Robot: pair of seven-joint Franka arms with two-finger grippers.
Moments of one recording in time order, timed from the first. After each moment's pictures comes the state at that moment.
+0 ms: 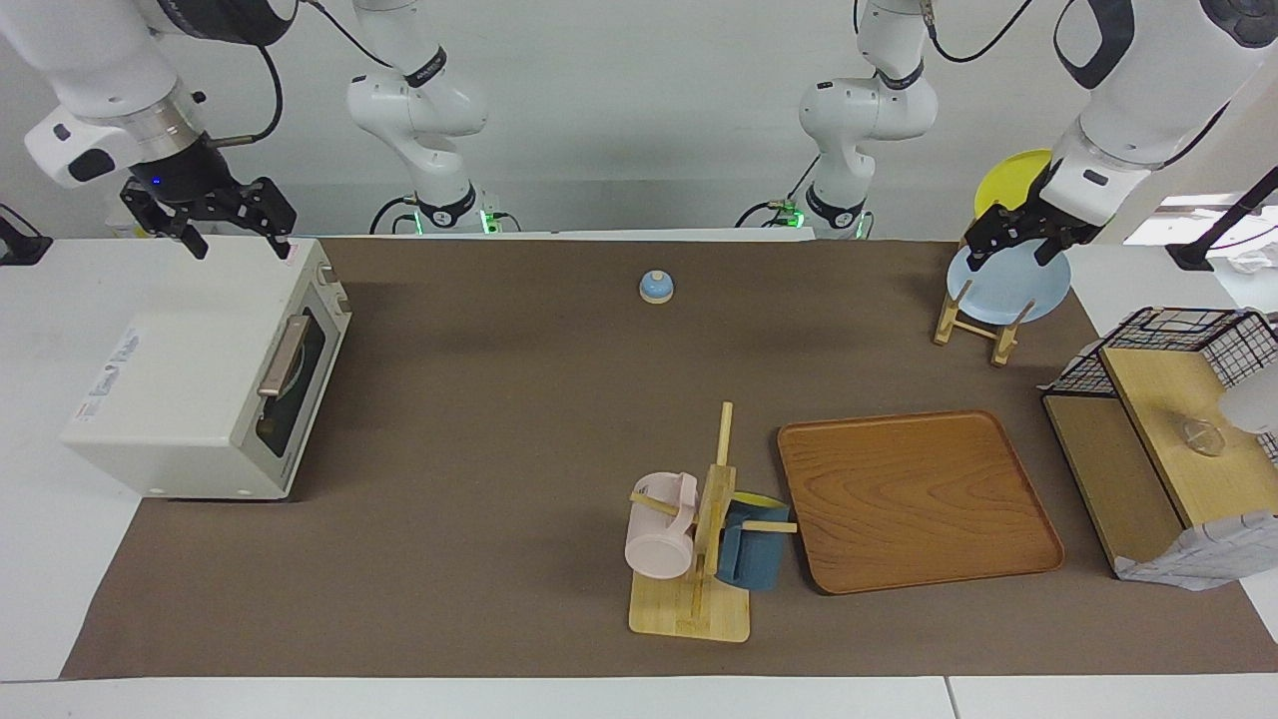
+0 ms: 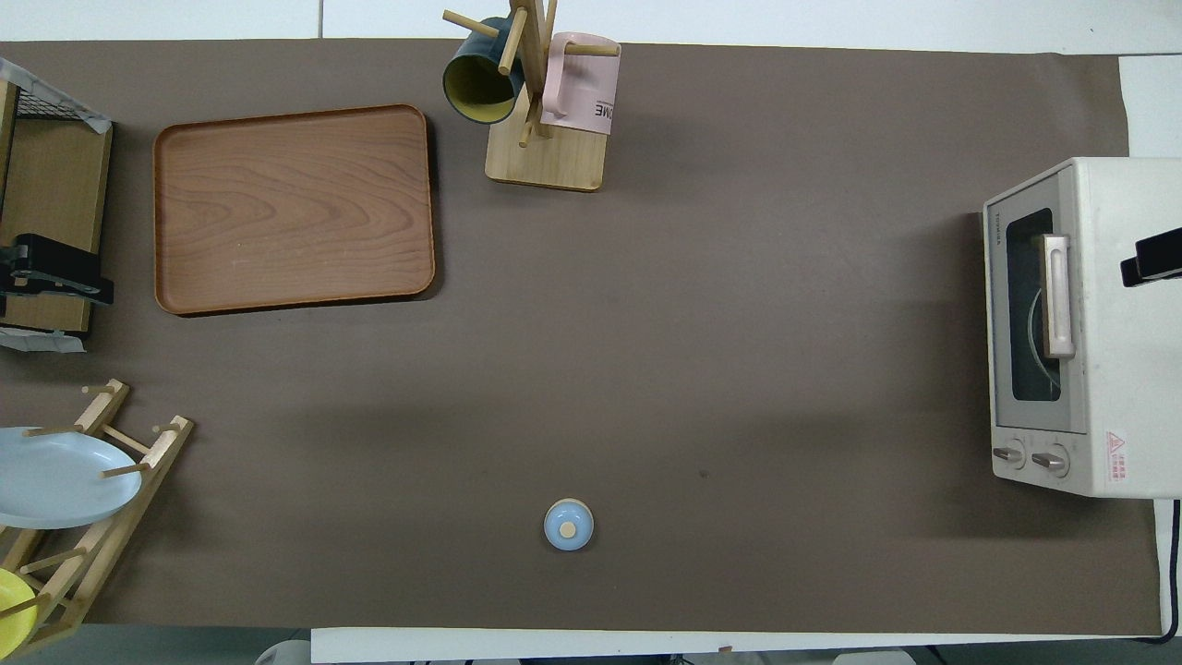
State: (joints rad) left arm -0.11 -0.05 0.05 -1.66 -0.02 1.52 -0.08; right arm -0.06 -0.03 -0.06 -1.55 -0.04 1.46 -0.12
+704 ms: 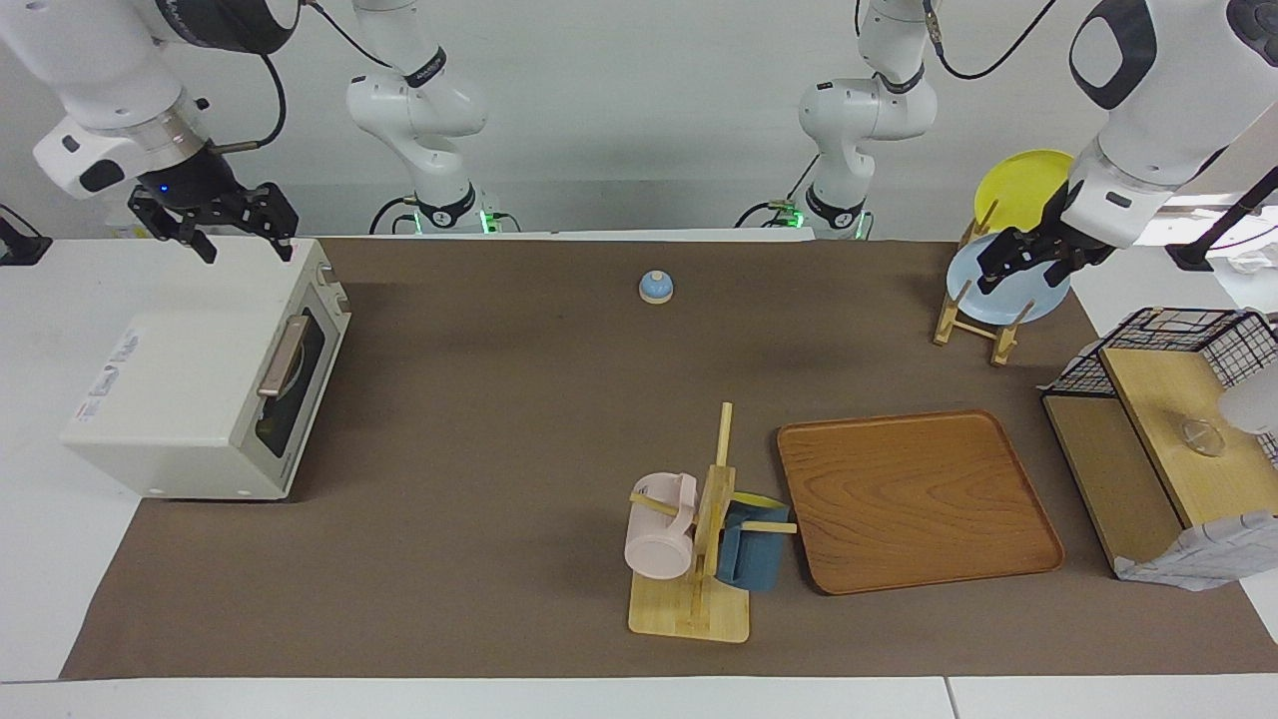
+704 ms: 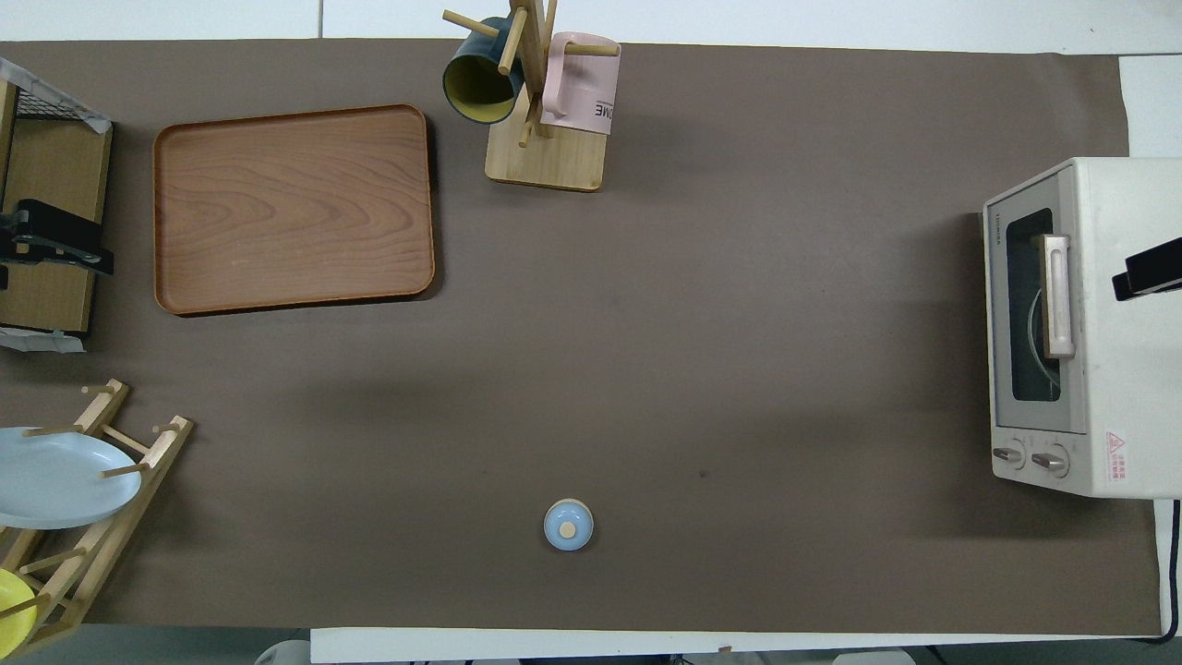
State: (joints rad) left arm -0.11 0.00 0.05 -1.60 -0.02 1.51 -0.08; right arm -0.06 -0.03 -0.06 -1.62 -0.04 1.50 -0.17
